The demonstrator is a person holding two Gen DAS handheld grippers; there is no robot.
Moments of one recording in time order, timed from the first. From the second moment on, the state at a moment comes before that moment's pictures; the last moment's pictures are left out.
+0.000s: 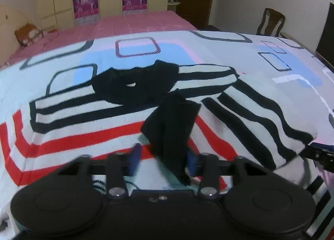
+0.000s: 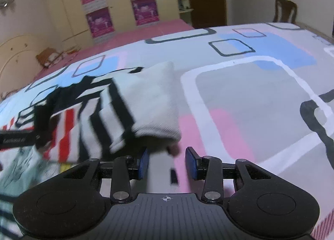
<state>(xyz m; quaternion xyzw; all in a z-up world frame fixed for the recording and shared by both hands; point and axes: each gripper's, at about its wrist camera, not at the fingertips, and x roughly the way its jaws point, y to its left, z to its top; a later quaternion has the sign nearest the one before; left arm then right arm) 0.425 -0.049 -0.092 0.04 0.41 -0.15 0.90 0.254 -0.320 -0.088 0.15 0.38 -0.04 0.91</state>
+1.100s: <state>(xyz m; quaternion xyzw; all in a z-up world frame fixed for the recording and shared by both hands) 0.425 0.050 -0.105 -0.06 0.39 -0.10 0.92 0.322 -0.351 -0.067 0.19 0.35 0.01 0.92</state>
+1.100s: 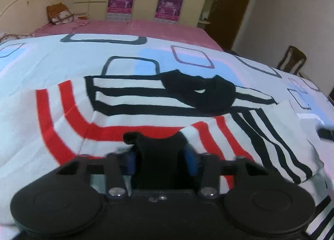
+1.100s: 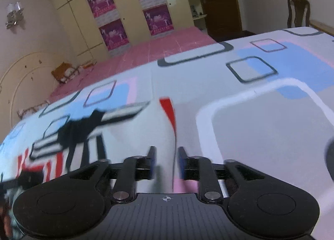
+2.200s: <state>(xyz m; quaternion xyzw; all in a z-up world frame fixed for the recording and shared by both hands) 0.445 -0.021 -0.082 -0.03 0.34 -0.15 0.93 0.396 -0.304 -0.079 0.11 0.35 0.15 0.92</state>
